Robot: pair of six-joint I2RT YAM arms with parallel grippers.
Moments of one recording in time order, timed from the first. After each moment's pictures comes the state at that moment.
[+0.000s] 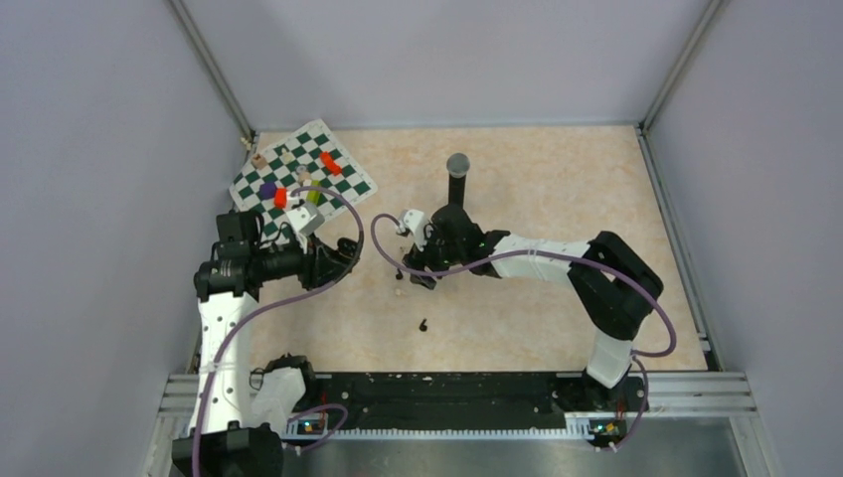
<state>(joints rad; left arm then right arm) 0.16 0.89 0.95 -0.96 1.07 0.61 0.85 1.76 1.04 0.00 -0.30 -0.21</state>
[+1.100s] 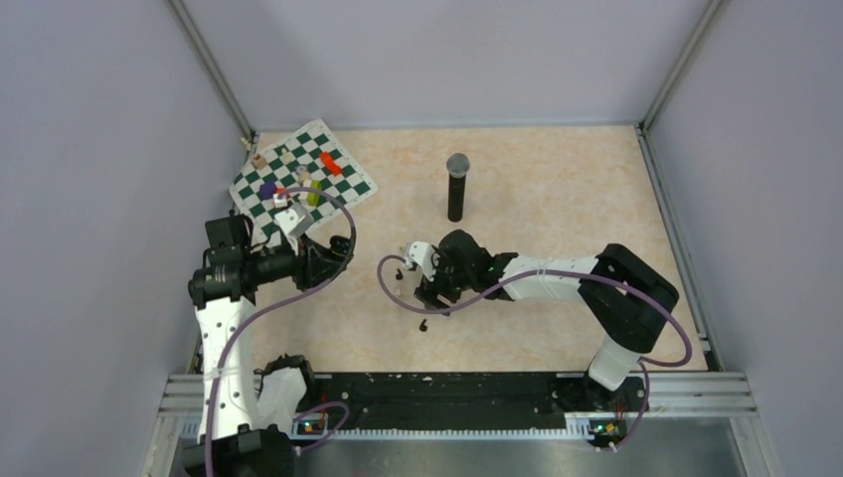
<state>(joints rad) 0.25 0.86 0.94 -0.96 1.14 0.63 0.91 1.68 0.88 0.02 -0.28 -0.31</state>
